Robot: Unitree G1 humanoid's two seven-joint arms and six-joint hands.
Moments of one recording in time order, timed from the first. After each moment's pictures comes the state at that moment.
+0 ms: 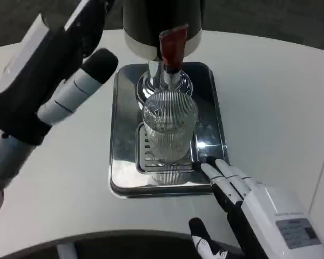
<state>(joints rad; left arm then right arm) -0.46 0.59 0.06 -0.10 -0.31 -0.46 -0.36 0.36 -0.16 0.30 -0.68 -1.13 -0.03 0.01</state>
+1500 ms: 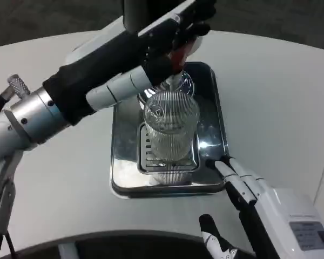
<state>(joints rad) -0.72 0.51 0.06 0.14 -0.24 -0.35 -0.82 0.40 -0.12 0.28 -0.69 -1.12 -0.03 0.00</state>
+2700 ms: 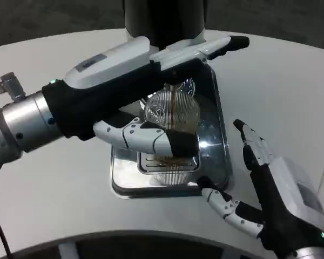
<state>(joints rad) -0.69 0.63 0.01 0.05 -0.07 -0.58 -0.80 0.11 -0.02 0.21 -0.52 -0.86 0.18 0.05</state>
